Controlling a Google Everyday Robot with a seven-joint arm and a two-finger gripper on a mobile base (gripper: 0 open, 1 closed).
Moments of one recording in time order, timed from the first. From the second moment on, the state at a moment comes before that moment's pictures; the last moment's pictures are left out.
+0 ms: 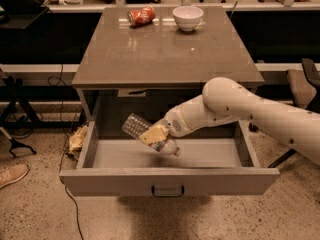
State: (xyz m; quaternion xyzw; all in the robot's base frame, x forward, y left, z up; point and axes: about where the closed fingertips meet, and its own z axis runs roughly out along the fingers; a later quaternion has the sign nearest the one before) arm 0.554 0.023 0.701 -0.41 0.81 0.33 0.25
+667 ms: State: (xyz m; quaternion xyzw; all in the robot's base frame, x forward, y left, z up) arm 0.560 0.031 0.673 -0.38 0.82 0.34 0.26
